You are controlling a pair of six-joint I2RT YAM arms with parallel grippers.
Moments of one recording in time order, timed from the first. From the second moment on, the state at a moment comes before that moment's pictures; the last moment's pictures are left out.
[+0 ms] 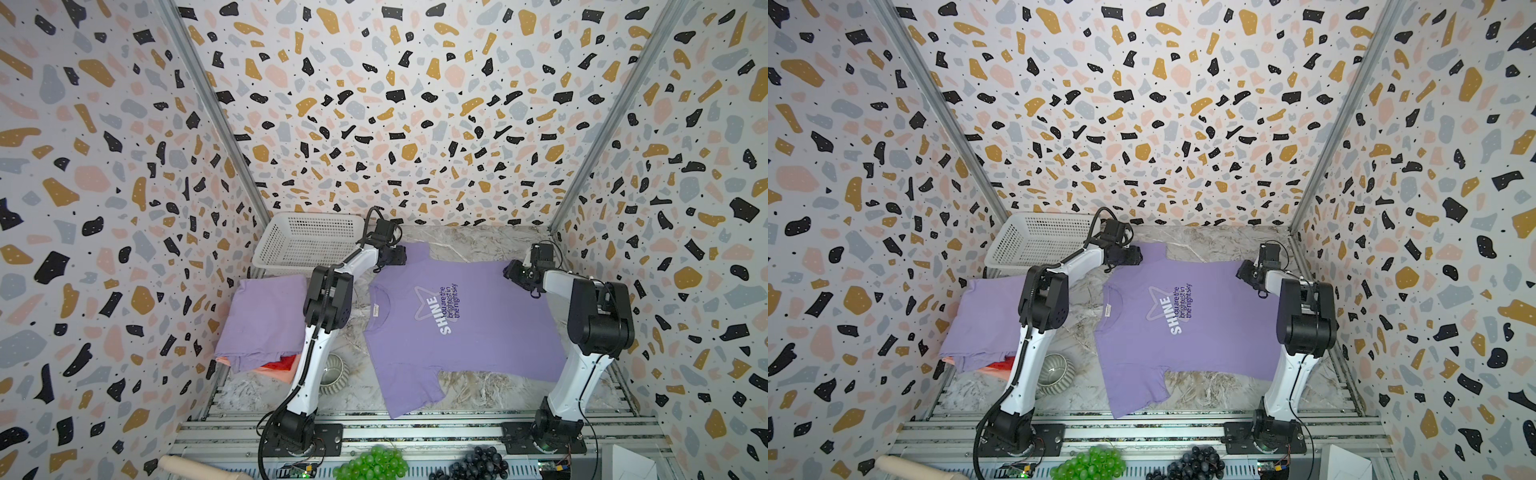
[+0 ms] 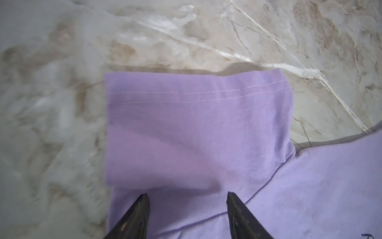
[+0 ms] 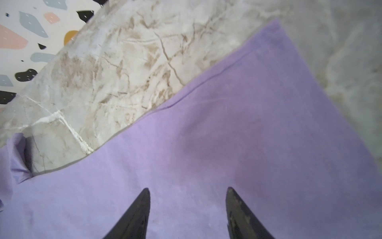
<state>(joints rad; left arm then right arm) -0.35 2.47 2.05 -0.47 0.17 -0.25 -0.08 1.95 1.21 -0.08 -0.17 0.40</state>
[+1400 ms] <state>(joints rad) -0.37 2.73 2.33 -0.23 0.02 -0.42 -0.20 2.30 1.73 -0.23 -0.12 0.15</state>
